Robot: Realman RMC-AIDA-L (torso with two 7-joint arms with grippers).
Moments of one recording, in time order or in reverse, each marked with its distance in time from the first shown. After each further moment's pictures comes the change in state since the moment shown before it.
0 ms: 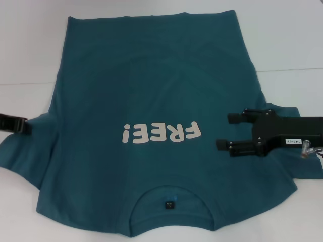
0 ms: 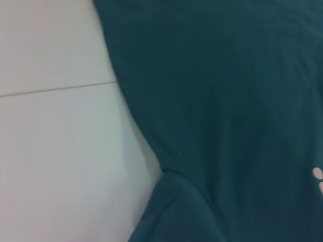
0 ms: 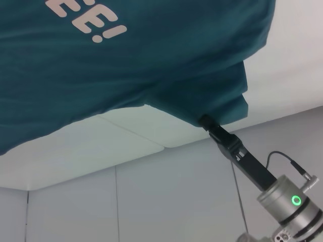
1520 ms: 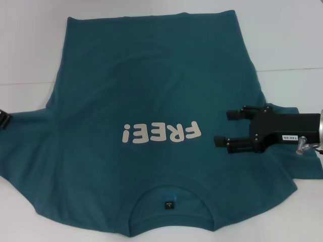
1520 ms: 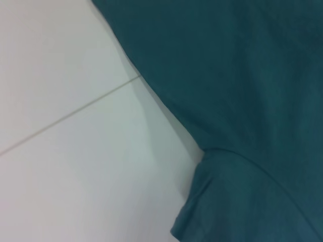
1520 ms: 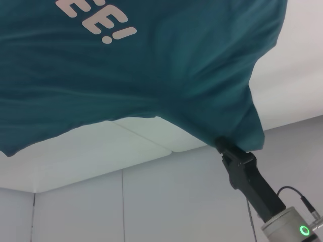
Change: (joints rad) left arm -0.127 0.015 0.098 -0.050 0.308 0.108 0.057; right arm 0.013 0.002 -0.012 0.000 -0.008 0.036 0.001
